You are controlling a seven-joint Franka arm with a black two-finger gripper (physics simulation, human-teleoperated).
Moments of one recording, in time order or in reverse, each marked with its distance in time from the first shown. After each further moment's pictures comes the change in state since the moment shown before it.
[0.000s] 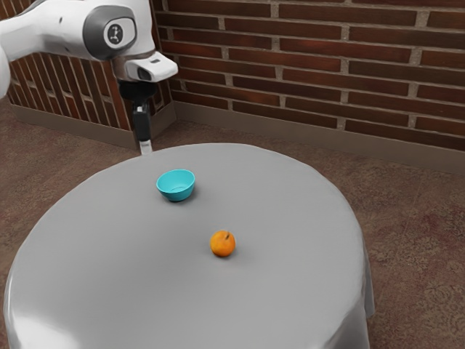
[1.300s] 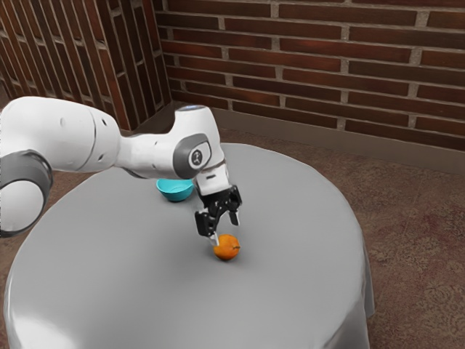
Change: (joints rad) arm -0.084 0.375 -0.045 -0.180 -0.270 0.575 0.766
